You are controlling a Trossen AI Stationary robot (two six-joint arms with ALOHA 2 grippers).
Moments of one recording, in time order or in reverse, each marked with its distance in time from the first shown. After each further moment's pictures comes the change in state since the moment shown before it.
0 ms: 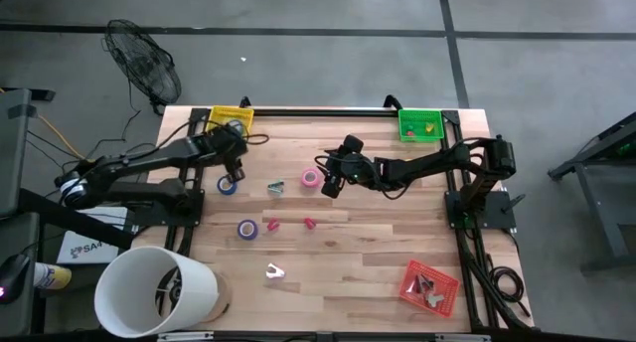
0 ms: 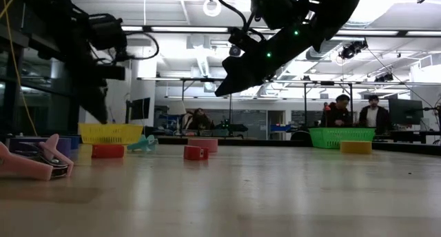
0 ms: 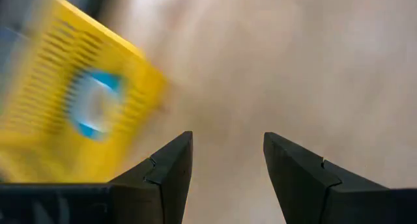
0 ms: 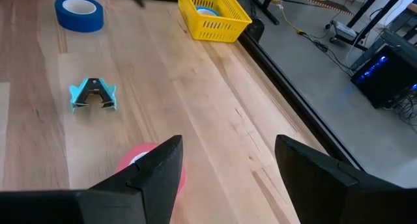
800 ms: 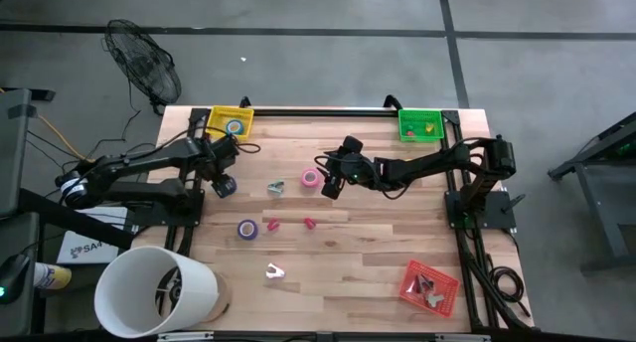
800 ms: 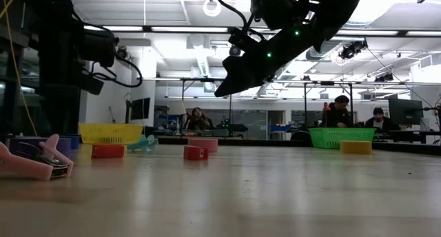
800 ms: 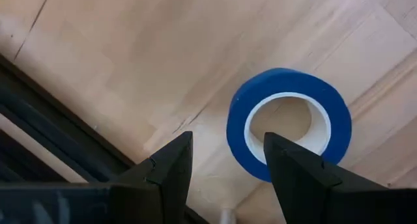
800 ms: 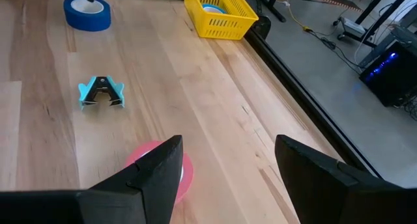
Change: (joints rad) left arm 0.000 0.006 0.000 -0.384 0.120 -0.378; right arm 0.000 0.000 0.000 -0.010 -0.023 0.015
